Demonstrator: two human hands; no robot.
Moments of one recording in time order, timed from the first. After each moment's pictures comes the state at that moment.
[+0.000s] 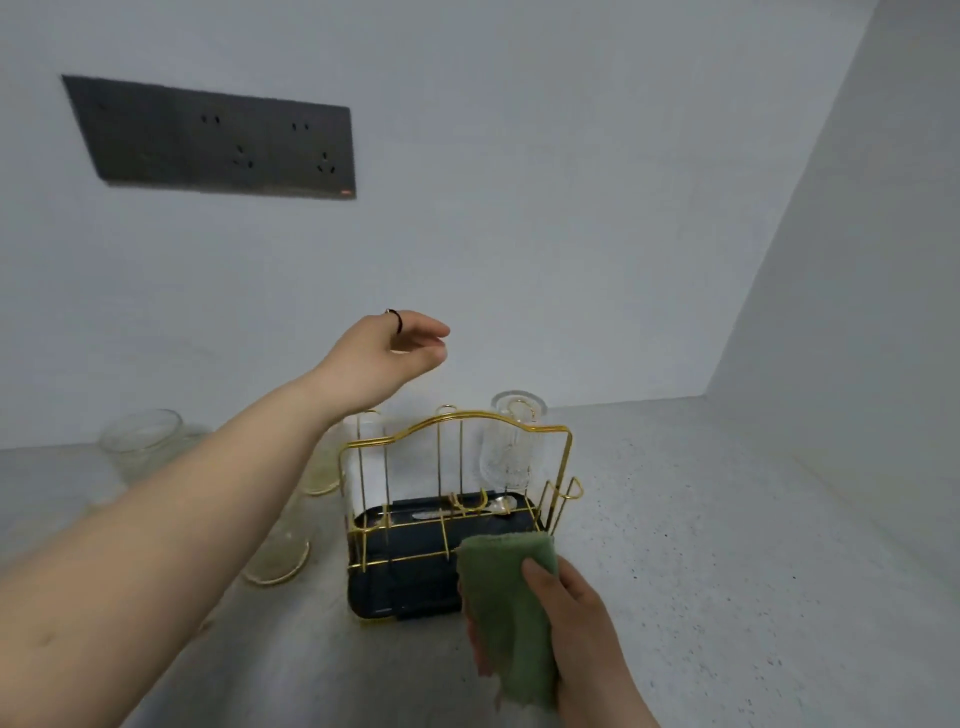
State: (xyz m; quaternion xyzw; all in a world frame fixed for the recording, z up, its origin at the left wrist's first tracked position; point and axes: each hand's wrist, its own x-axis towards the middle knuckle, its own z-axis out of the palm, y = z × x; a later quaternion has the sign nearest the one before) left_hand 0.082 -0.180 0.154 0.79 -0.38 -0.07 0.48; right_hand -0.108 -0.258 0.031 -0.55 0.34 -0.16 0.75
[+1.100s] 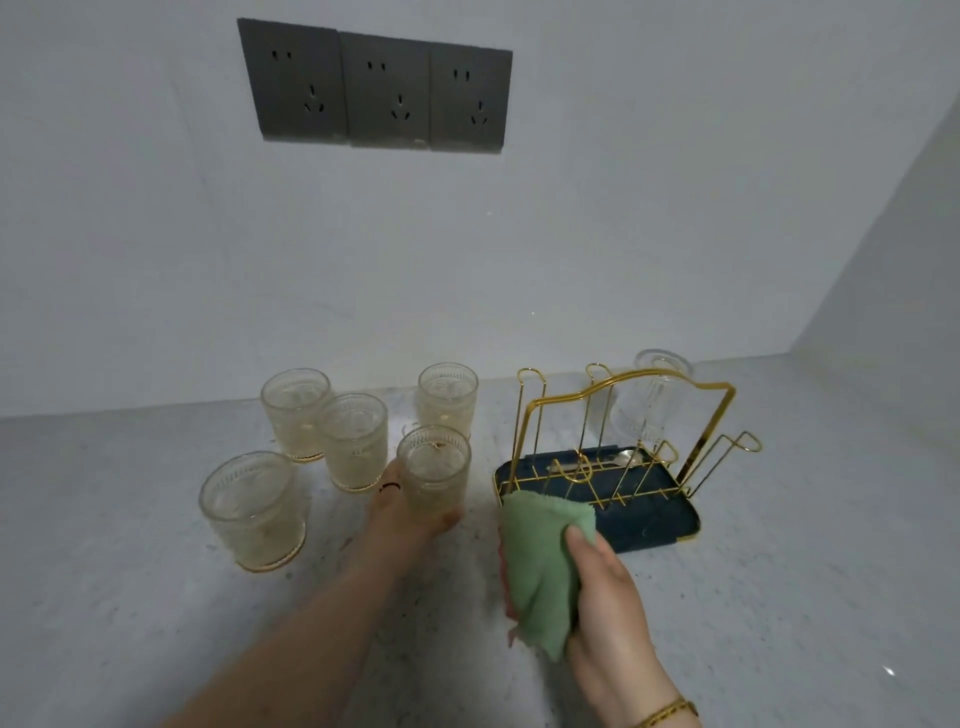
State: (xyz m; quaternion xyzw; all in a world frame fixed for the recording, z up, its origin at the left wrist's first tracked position) left_hand 0.116 -0.037 -0.014 0.83 -0.13 -0.19 0.51; right_hand -0.035 -0.110 0.032 -0.42 0.35 -0.22 0.81
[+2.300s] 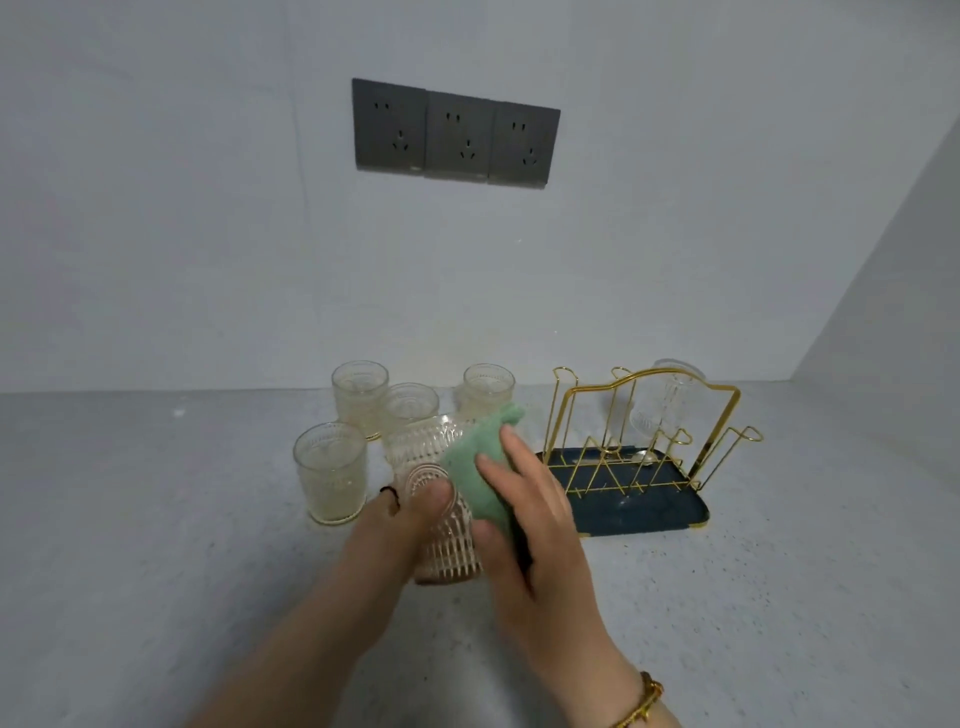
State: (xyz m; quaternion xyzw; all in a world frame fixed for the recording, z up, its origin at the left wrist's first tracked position) left_hand 0.028 0.079 0.070 0.59 -0.12 -0.25 0.76; right_hand -0.042 -0.015 0.054 -0.86 0.01 -0.36 0.36
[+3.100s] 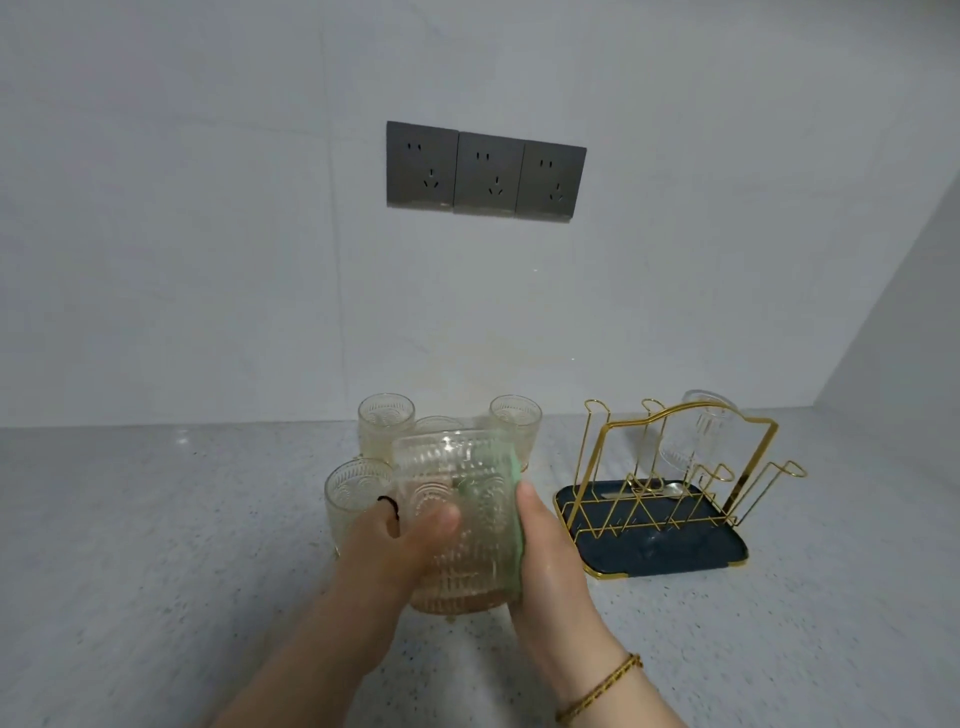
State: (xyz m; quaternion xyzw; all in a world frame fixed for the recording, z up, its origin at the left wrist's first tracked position) left_hand 0.064 0.106 0.073 0.65 -0.16 -0.19 0.72; right_hand 0.006 0.005 0.075 -0.62 0.14 -0.17 0.75
